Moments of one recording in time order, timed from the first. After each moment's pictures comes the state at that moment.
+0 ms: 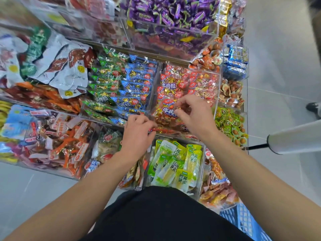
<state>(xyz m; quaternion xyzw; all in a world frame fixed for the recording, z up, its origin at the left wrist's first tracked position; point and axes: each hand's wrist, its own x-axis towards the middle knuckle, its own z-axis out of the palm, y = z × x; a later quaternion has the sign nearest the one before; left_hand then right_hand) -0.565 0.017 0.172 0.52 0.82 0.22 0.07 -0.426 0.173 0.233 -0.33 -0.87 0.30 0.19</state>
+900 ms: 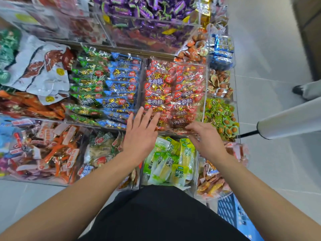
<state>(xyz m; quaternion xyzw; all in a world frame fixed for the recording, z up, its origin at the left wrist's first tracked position) -0.540 0.034 0.155 0.59 0.80 0.06 0.09 -0.330 0.153 0.181 -0.41 -0.88 0.23 0.01</state>
